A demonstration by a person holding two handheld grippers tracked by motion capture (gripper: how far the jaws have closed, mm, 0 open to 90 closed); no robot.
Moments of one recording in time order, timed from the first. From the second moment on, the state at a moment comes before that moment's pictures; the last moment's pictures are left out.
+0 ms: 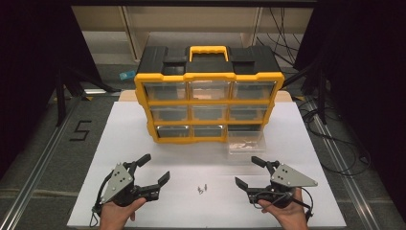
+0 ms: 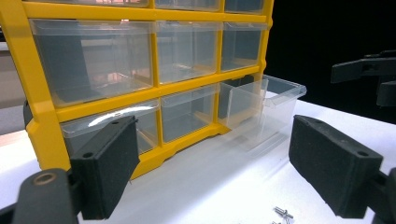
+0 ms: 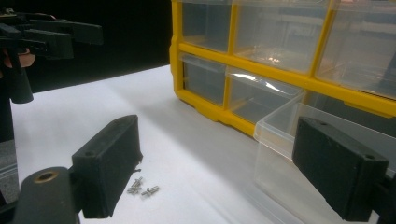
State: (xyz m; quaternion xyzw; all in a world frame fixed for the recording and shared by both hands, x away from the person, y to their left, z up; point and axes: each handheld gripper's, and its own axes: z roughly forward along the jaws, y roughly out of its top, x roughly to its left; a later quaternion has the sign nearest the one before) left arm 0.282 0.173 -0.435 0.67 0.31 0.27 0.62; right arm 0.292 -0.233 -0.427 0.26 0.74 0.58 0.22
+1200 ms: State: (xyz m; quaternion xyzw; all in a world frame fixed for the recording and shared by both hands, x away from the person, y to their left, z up) left arm 0.283 0.173 -0.436 0.67 0.31 0.27 0.62; right arm 0.304 -0.170 -0.402 0.18 0.85 0.47 0.18
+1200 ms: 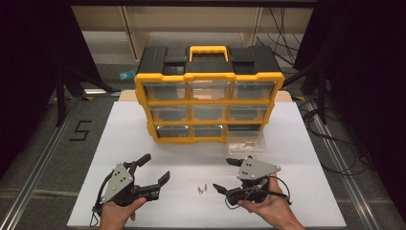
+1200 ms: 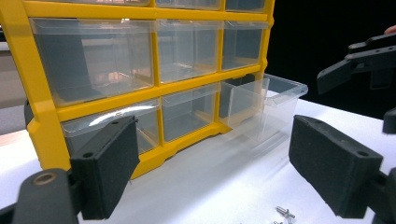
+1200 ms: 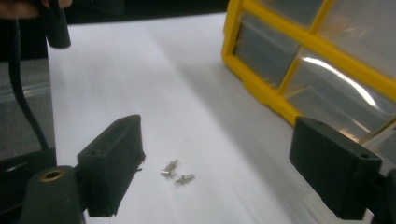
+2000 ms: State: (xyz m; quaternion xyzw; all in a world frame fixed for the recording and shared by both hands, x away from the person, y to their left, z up) left arm 0.283 0.173 -0.436 0.67 0.31 0.27 0.62; right arm 0.338 -0.110 -0.434 0.19 0.94 0.29 0.09
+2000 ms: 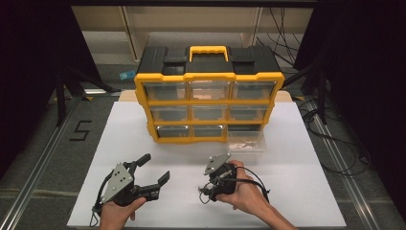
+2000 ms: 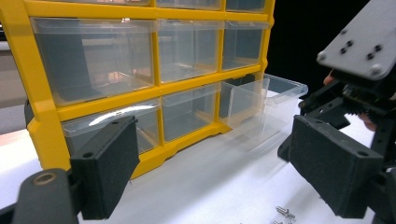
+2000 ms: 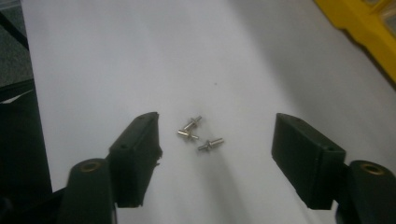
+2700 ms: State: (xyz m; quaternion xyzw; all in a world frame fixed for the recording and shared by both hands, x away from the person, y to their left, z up) left arm 0.285 0.174 -0.436 0.66 0.30 0.27 0.63; right arm 0.359 -0.091 -0.460 0.23 0.95 0.22 0.04
